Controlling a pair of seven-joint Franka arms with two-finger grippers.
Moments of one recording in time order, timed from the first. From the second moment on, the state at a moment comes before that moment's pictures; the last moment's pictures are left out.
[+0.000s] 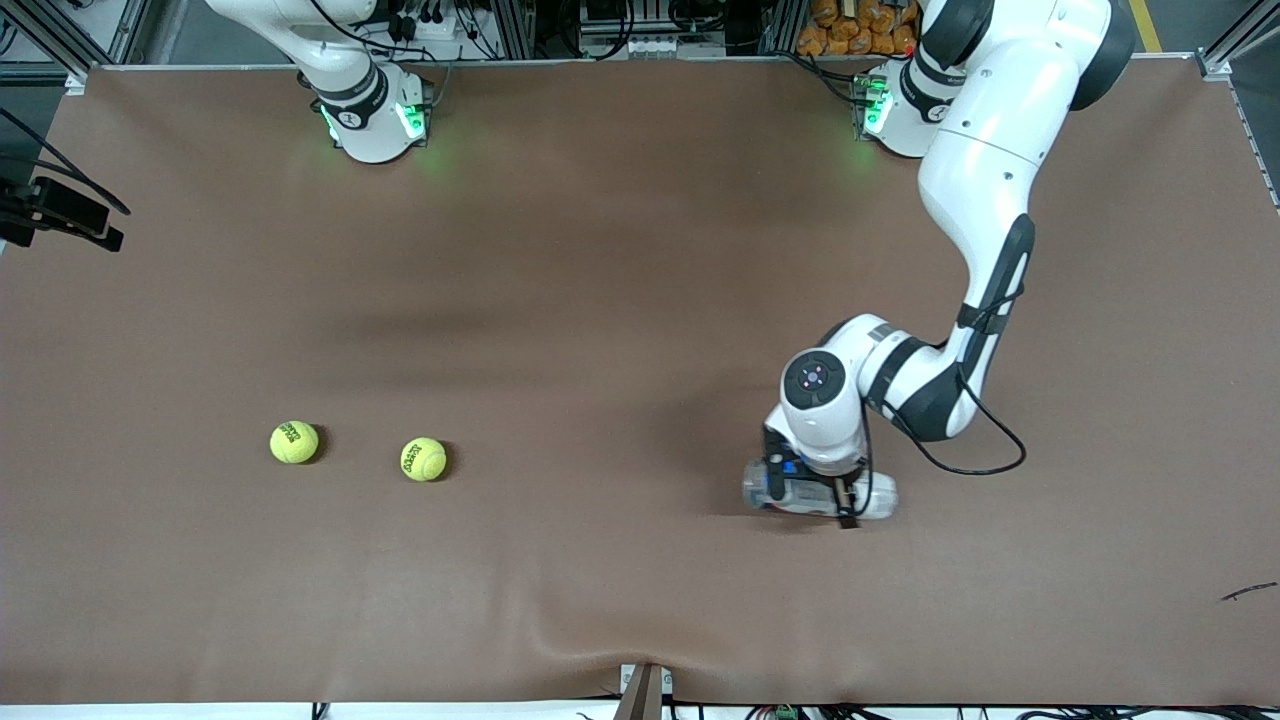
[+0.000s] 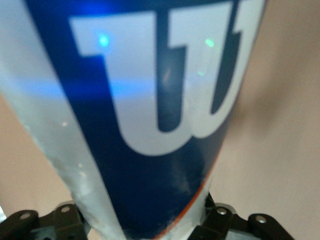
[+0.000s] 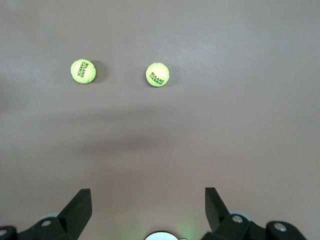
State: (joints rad) left arm -0.30 0.85 -0.19 -1.39 0.64 2.28 0.69; right arm -0.05 0.01 -0.04 -1.48 0.01 1.40 -0.01
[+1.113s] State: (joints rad) left arm -0.48 0.88 -0.35 -1.39 0.10 3.04 0.35; right arm -0.06 0.26 -0.03 -1.48 0.01 1.49 -0.02
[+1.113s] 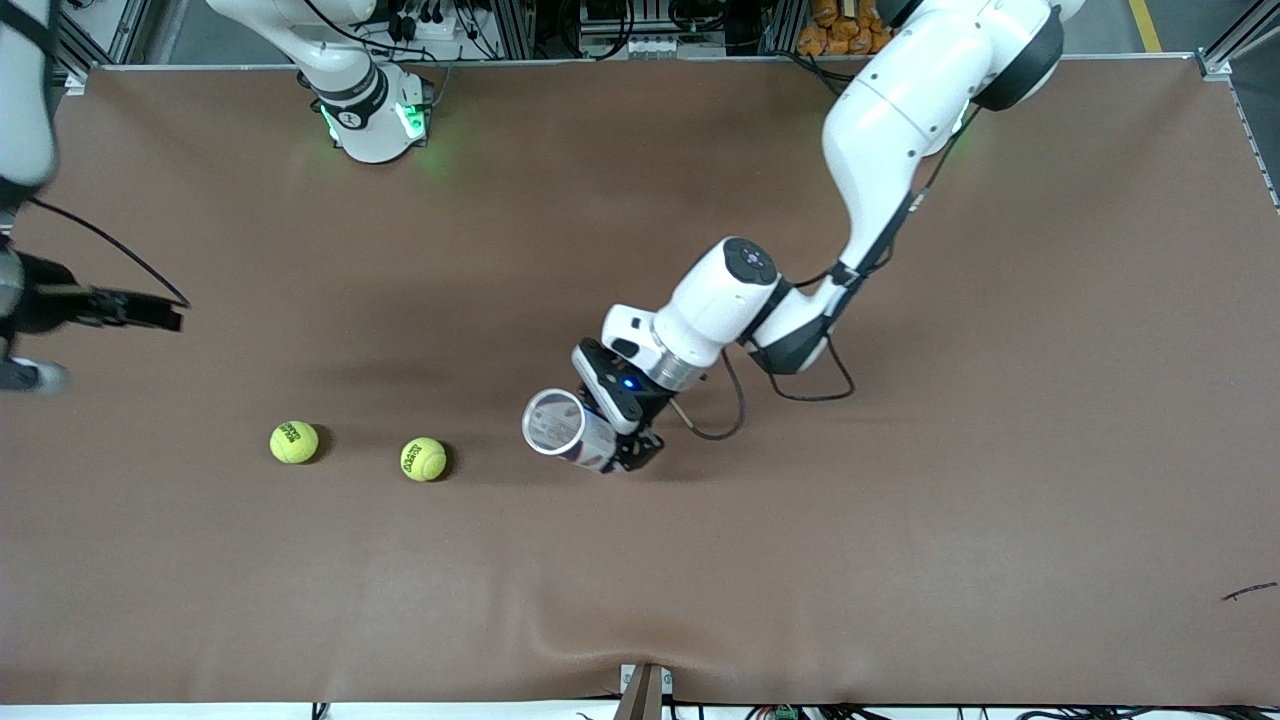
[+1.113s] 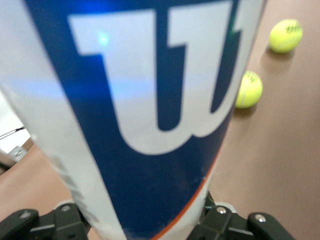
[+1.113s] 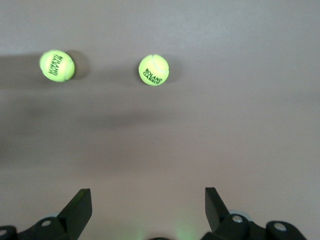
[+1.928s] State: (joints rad) left arm -0.59 1.07 -0.35 -1.41 -0.02 3.44 0.32; right arm -0.07 0.54 -0.03 -1.50 -0.06 1.82 -0.07
